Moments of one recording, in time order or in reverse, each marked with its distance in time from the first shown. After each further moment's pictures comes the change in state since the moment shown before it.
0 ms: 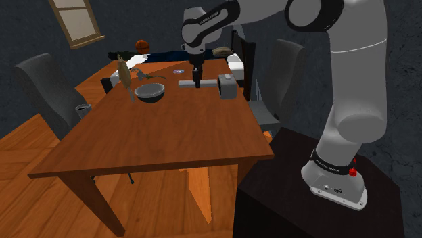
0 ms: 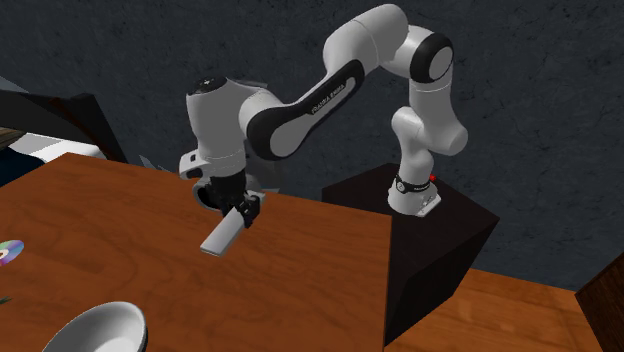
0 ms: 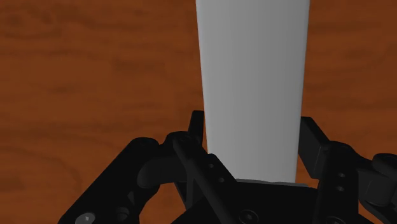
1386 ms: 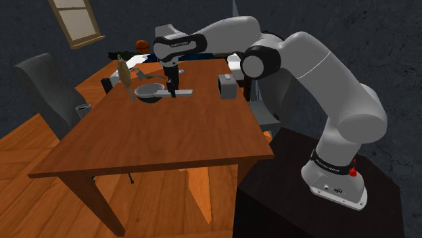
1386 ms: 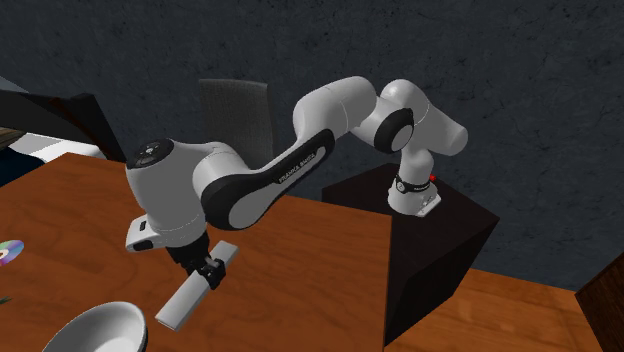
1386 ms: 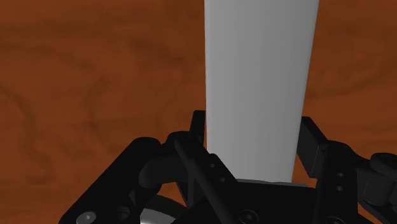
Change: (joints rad) arm 0.019 0.554 0.046 0.762 0.033 -0.210 0.105
